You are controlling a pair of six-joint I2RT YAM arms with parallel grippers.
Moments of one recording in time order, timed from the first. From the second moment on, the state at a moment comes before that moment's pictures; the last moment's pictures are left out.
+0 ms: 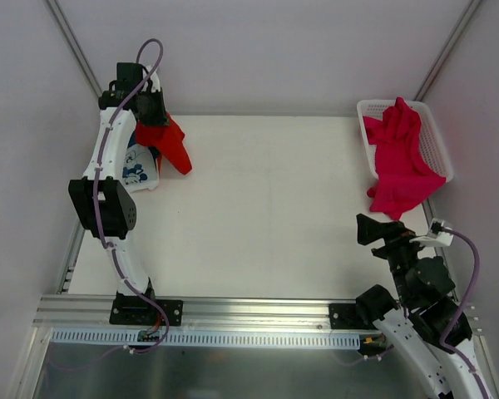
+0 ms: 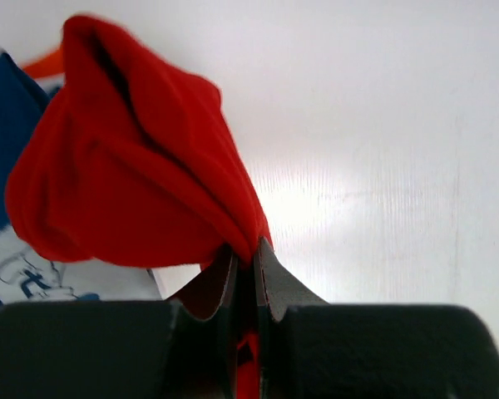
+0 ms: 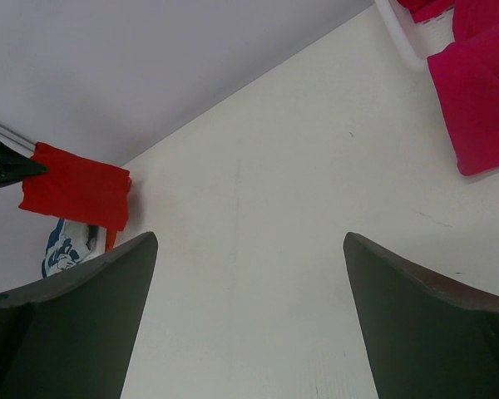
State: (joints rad) left arm -0.01 1.93 1.96 -0.84 0.21 -0.11; right arm 0.58 0.02 0.61 -0.67 0.50 0.67
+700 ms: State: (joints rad) left arm 0.23 1.96 2.11 -0.93 0.24 -0.09; right arm 0.58 0.04 0.57 -0.61 0.51 0.66
